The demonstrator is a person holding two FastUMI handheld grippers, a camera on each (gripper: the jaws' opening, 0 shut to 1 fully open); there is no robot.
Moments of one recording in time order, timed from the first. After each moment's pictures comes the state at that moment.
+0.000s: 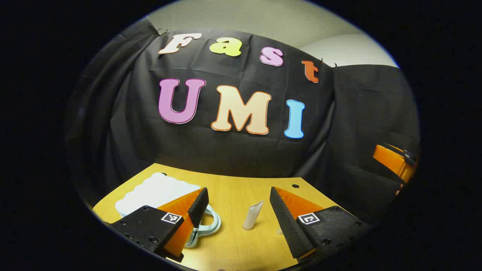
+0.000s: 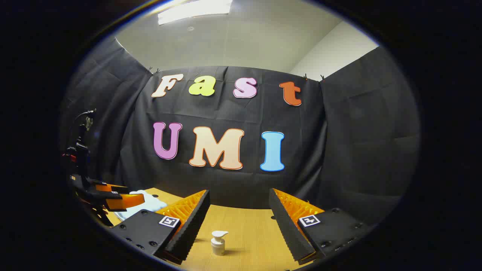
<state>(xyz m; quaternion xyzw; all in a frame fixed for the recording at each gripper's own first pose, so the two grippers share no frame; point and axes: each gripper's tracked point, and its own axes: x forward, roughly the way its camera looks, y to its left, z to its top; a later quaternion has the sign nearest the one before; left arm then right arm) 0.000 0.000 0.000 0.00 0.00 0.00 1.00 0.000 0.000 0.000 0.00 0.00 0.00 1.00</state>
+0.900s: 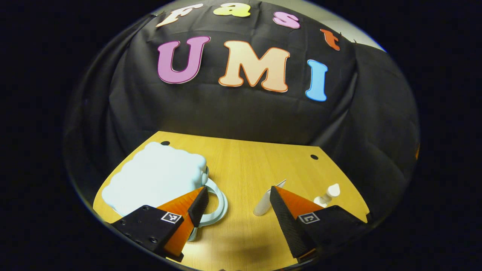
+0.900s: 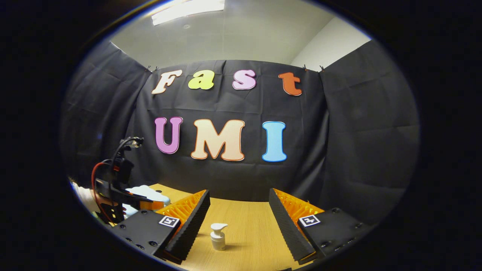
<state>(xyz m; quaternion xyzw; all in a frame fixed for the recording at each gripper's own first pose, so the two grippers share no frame) 0.081 0.031 -0.082 0.00 0.17 0.06 0.98 0.000 -0.012 -0.036 0.02 0.03 0.02 1.00</state>
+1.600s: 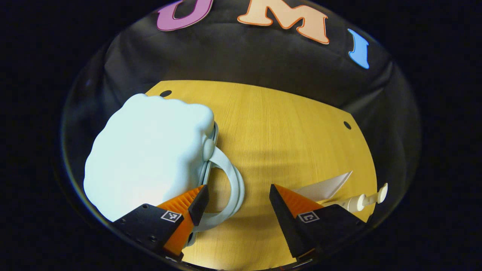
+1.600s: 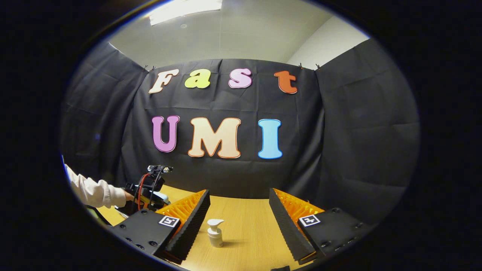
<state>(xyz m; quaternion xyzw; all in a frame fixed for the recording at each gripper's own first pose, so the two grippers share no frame) 0.136 0.078 -0.188 -0.04 0.39 0.11 0.91 -0.015 -0.026 -0.036 0.02 0.03 0.00 1.00</state>
